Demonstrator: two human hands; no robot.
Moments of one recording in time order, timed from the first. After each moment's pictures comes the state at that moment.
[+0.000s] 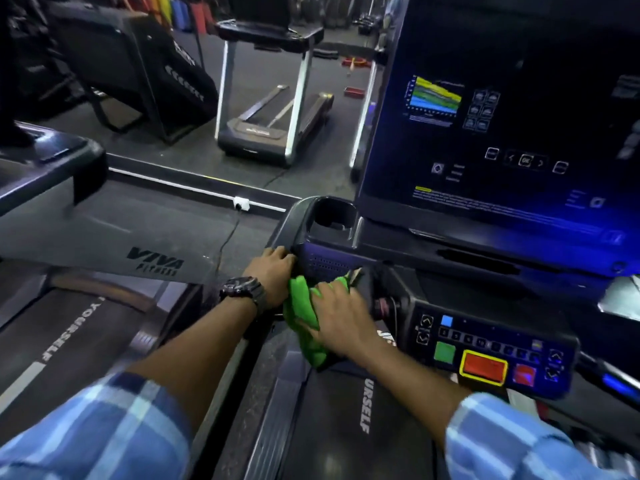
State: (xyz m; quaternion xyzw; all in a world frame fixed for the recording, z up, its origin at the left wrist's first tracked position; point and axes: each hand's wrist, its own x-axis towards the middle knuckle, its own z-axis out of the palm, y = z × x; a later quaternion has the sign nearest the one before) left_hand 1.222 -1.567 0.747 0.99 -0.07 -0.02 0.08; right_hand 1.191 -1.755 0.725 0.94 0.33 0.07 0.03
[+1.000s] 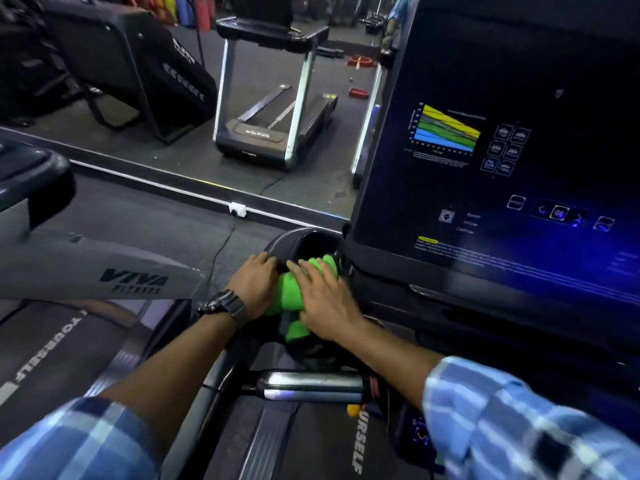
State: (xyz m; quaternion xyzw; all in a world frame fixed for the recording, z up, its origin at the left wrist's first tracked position) left_hand 1.332 -1.555 0.732 0.98 -0.05 0.08 0.18; right_hand 1.338 -1.739 0.743 0.94 0.35 0.03 -0.04
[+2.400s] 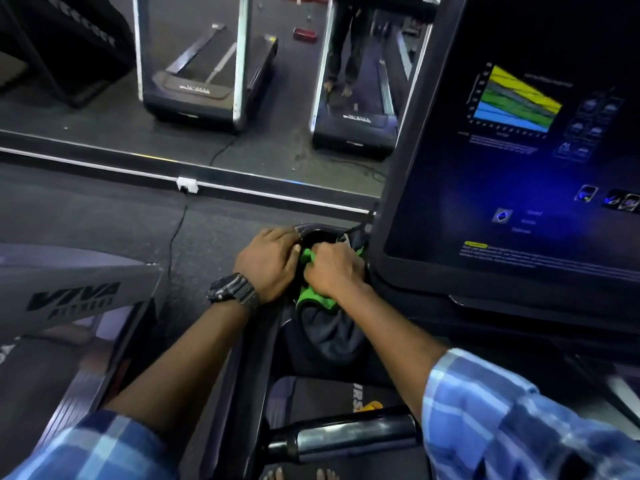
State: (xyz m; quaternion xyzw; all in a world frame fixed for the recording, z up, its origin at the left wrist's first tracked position) left_hand 1.429 -1.545 0.728 0.96 -0.13 0.06 0.22; right_hand 1.429 -1.681 0.767 0.99 0.01 -0.12 -0.06
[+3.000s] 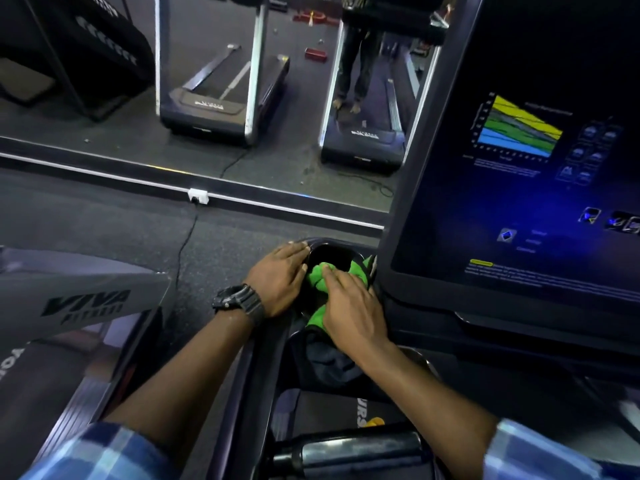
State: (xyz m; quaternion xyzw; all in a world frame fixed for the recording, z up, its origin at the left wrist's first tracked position) left_hand 1.416 -1.542 0.743 0.95 -0.16 0.01 0.26; right_hand 1.374 -1.704 0.747 0.99 0.11 0.00 -0.12
